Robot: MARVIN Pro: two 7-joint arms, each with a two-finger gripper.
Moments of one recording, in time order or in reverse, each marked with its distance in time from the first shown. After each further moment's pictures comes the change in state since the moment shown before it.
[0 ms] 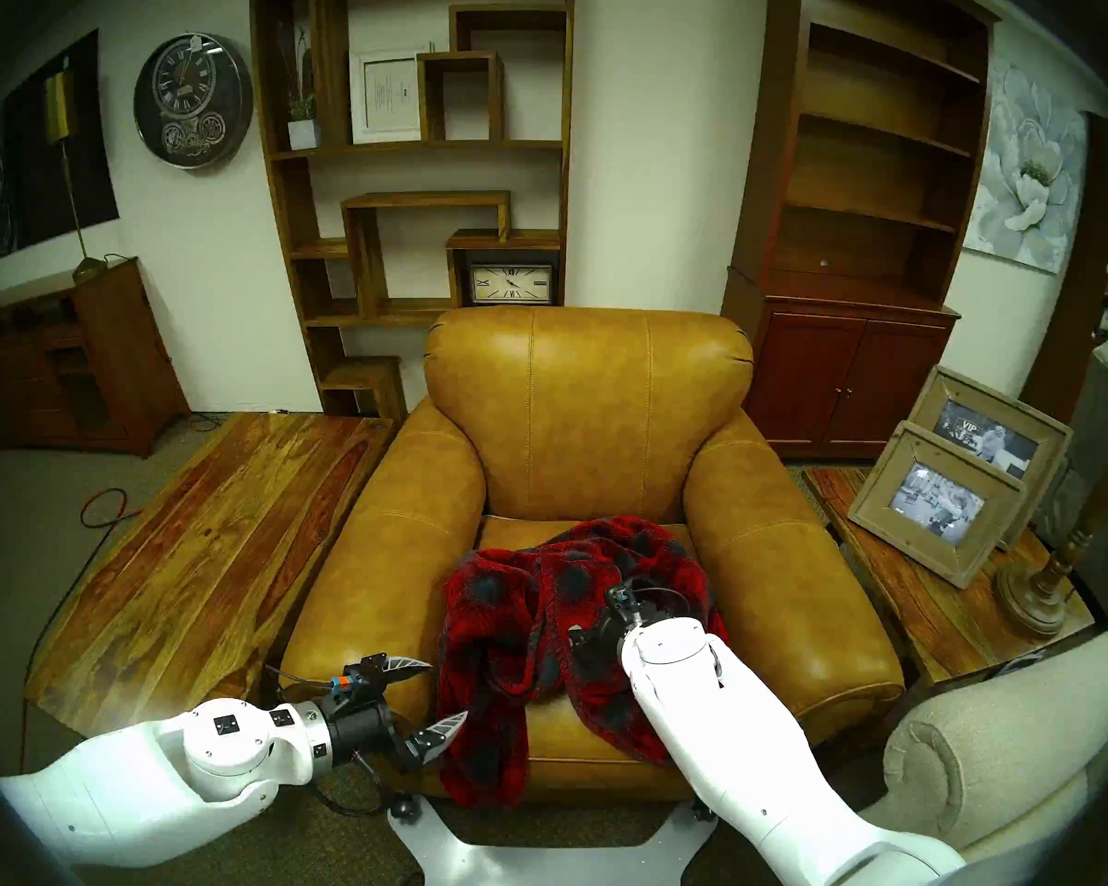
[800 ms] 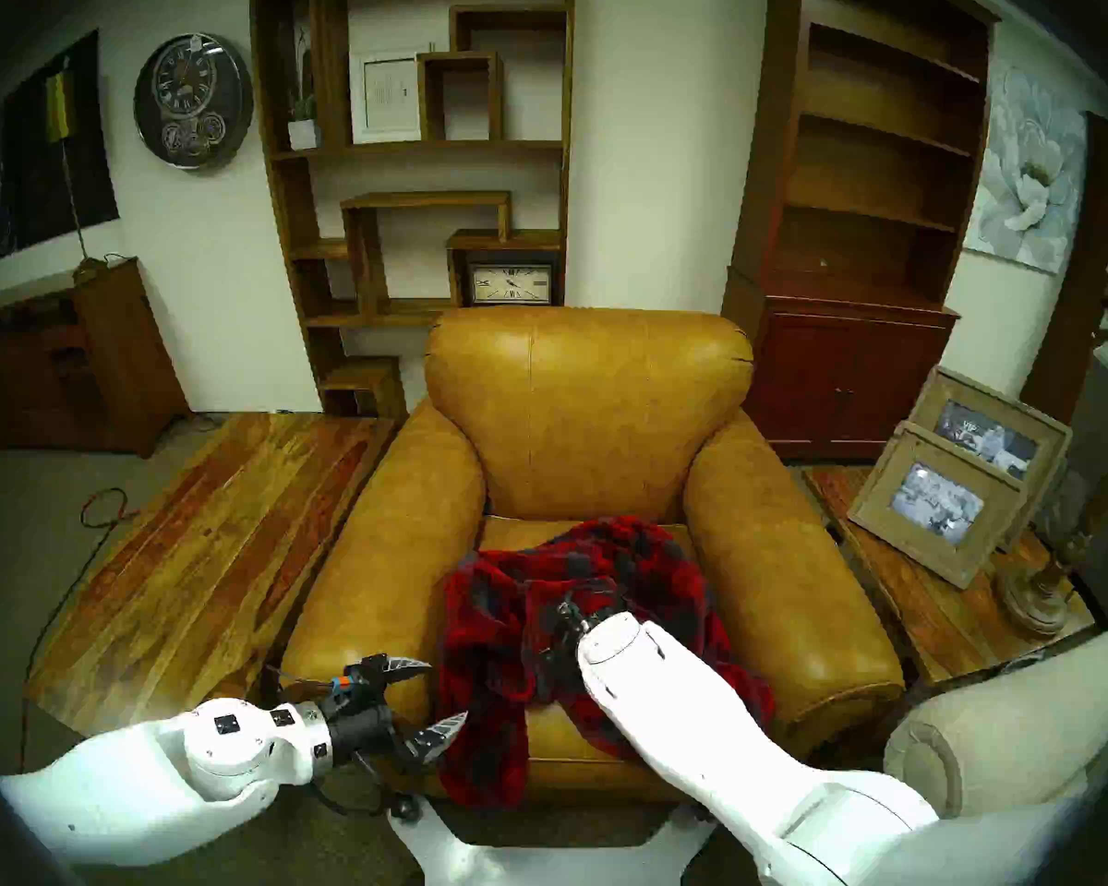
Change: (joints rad) left arm -0.007 0.002 0.007 0.002 -0.004 0.000 0.000; right arm 0.203 -0.099 -0.177 0.387 -0.164 -0.035 0.032
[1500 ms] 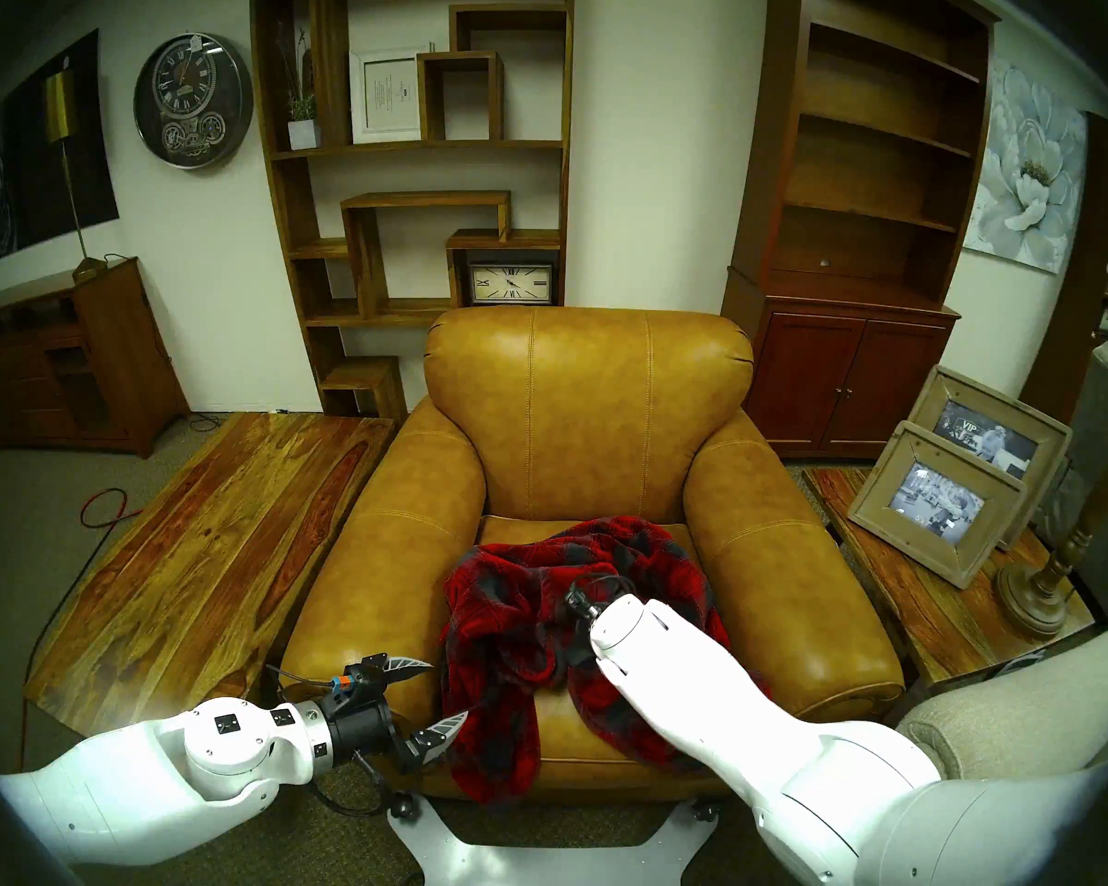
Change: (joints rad) left arm -0.005 0.003 0.006 0.001 -0.003 0.000 0.001; right arm 0.148 0.055 0.022 0.092 -0.113 -0.096 0.074
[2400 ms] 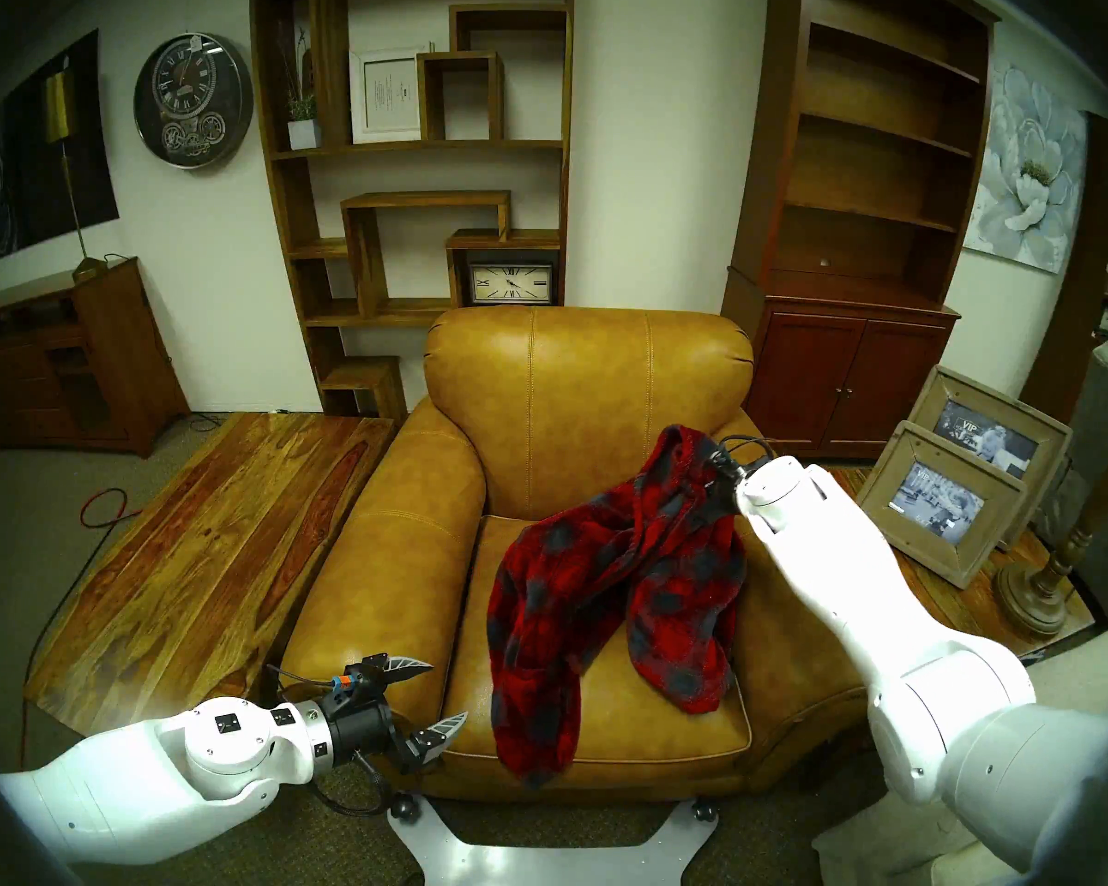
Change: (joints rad) left arm -0.006 0.003 0.007 0.001 -0.003 0.000 0.001; right arm 0.168 0.288 0.307 -0.121 -0.115 0.014 0.214
